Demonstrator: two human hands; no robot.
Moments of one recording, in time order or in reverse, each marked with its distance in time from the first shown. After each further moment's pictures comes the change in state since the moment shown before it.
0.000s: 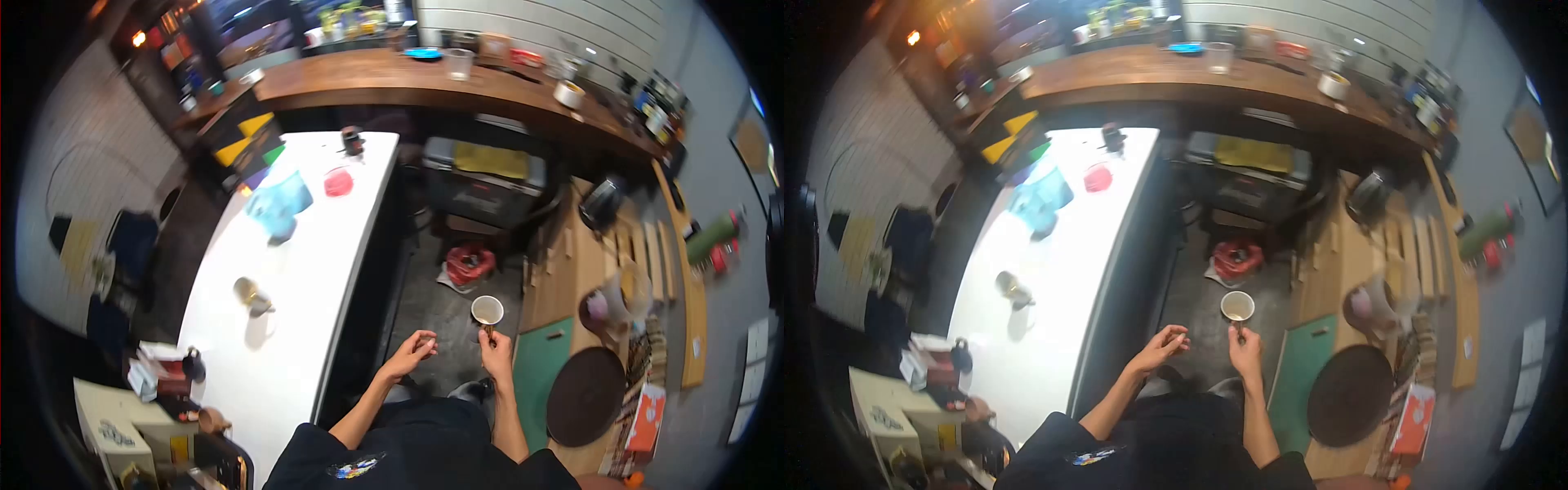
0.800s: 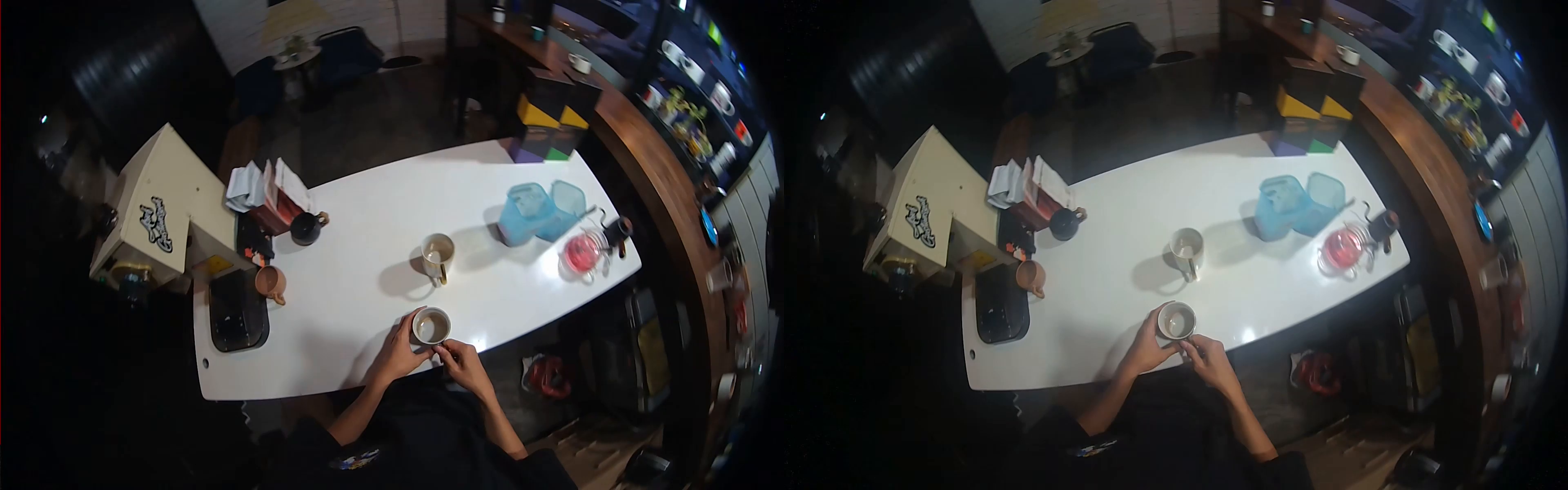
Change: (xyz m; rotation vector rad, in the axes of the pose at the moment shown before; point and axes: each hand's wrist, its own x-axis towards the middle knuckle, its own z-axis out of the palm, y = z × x) left_hand -0.144 0.030 -0.141 0.365 1.341 0.299; right_hand -0.011 -0.192 0.274 -0.046 -1.536 -0.510
